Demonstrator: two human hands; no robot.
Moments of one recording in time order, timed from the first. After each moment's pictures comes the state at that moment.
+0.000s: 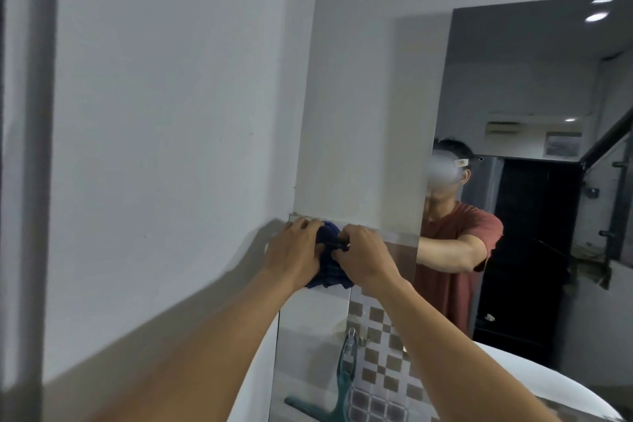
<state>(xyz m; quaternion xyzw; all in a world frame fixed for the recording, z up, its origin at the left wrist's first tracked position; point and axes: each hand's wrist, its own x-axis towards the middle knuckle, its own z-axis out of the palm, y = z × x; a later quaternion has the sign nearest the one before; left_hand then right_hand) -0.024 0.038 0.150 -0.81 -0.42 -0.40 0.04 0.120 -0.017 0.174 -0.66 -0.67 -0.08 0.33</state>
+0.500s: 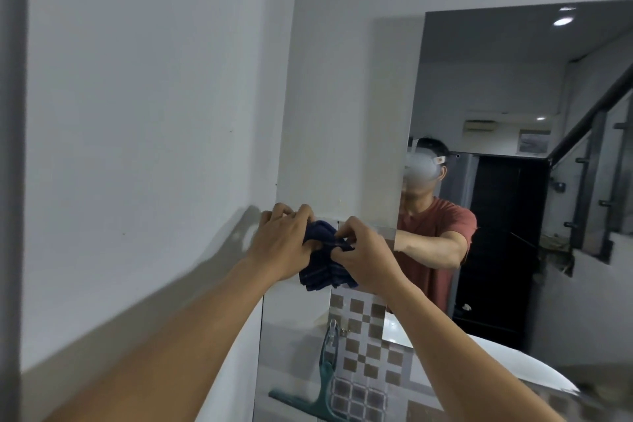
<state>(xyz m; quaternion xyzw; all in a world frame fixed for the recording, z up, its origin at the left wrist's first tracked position) -0.025 0.014 0.169 -0.84 -0.38 -0.37 0.10 0.142 -0.058 0.170 -0.59 -0.67 -0.01 0.44</state>
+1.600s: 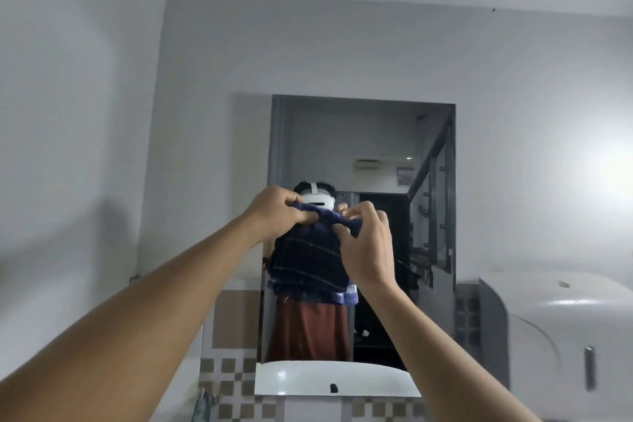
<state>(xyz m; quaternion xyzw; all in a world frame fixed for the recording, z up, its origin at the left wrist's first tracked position) 0.117 -0.112 0.330 -0.86 -0.21 -0.40 -0.23 0.255 -0.213 0.266 -0.62 -0.45 -0.19 0.62</state>
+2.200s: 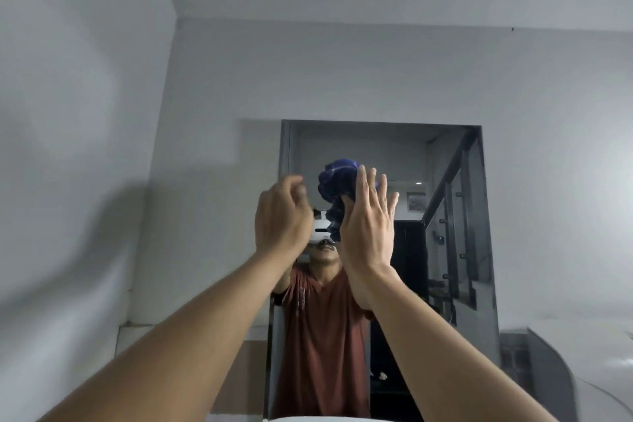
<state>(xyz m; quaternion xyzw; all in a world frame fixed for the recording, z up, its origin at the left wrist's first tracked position) 0.164 -0.080 0.354 -0.69 -0.22 -0.68 -0.11 0.293 -0.123 0.338 -0.58 -0.44 -0.46 0.51</state>
